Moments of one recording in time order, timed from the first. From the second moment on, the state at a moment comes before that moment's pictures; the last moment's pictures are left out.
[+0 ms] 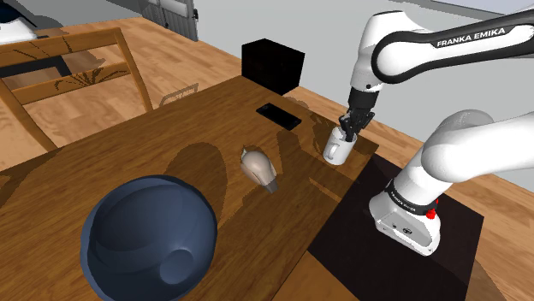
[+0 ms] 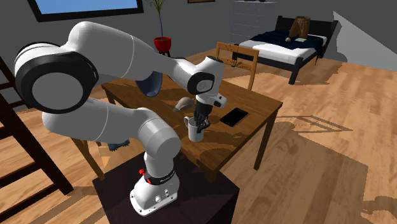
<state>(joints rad) -0.04 -0.86 0.01 -2.96 0.10 1.92 0.24</state>
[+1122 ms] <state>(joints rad) -0.04 -0.92 0.01 -2.84 0.09 1.74 0.26</state>
